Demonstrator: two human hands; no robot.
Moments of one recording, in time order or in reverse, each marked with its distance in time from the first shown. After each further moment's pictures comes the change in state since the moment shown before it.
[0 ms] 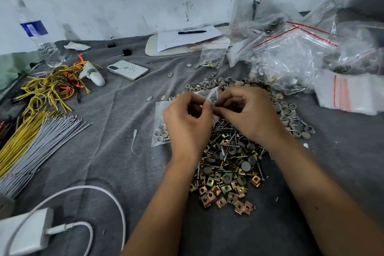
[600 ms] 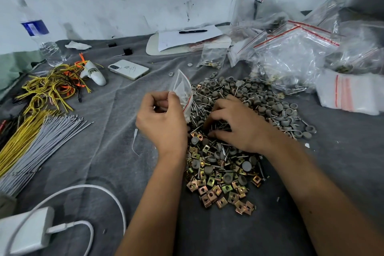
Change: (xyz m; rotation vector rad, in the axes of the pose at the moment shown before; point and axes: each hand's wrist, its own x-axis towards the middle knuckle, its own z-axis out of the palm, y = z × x) left_hand 0.015 -0.002 -0.017 -0.189 0.432 -0.247; right_hand -0.002 -0.002 0.008 -0.489 -0.469 -0.039
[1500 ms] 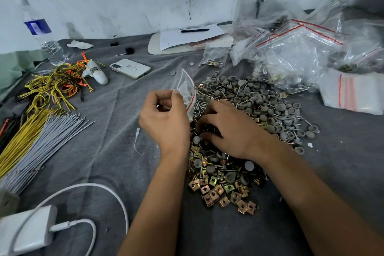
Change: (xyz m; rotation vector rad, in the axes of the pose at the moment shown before) left_hand -0.001 0.001 0.000 -0.008 -0.021 -0.021; right_hand 0.002 -0.024 0.008 -0.110 -0.009 -0.038
